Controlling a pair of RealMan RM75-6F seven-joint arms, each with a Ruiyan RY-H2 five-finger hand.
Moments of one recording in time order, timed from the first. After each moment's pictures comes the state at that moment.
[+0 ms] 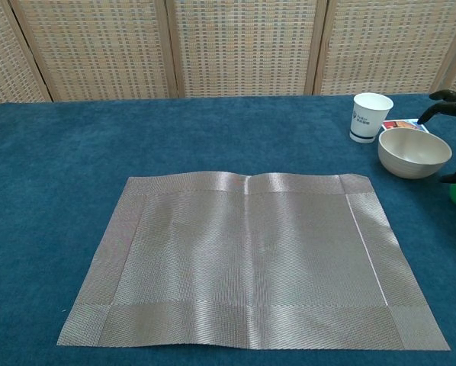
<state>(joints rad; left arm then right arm) -0.21 -1.25 0.03 -1.60 1.53 1.52 0.24 0.48 -1.59 0.27 -1.13 -1.24 1.09 -0.18</state>
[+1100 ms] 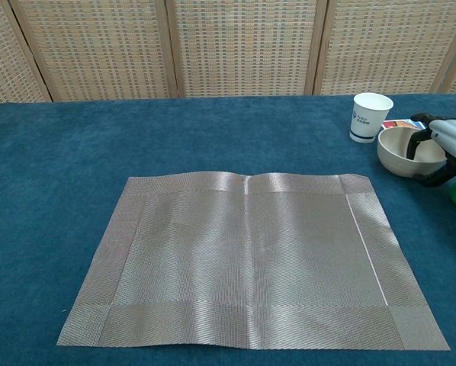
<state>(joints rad) -0.20 -1.26 -0.02 -1.58 1.51 1.46 0.18 0.58 -1.81 0.26 -0.75 -1.21 1.00 -0.06</state>
